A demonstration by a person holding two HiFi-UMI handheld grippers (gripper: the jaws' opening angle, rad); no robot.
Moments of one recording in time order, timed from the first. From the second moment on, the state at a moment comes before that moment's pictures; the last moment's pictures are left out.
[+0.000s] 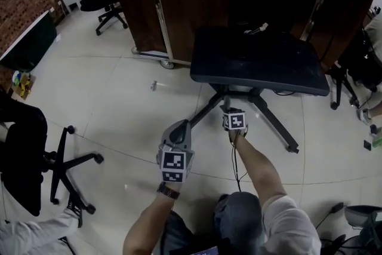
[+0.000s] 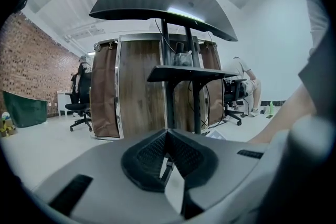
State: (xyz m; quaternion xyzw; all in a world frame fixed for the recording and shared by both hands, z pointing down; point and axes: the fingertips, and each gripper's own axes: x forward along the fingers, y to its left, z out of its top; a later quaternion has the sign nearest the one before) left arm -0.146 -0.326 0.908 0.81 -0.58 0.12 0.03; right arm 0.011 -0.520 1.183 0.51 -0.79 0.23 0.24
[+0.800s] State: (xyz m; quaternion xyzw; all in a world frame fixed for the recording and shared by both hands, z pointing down) left arm -0.093 -0.360 0.936 0.83 -0.55 0.08 0.07; right arm 0.179 -0.559 1.145 0.60 -0.75 0.14 0.25
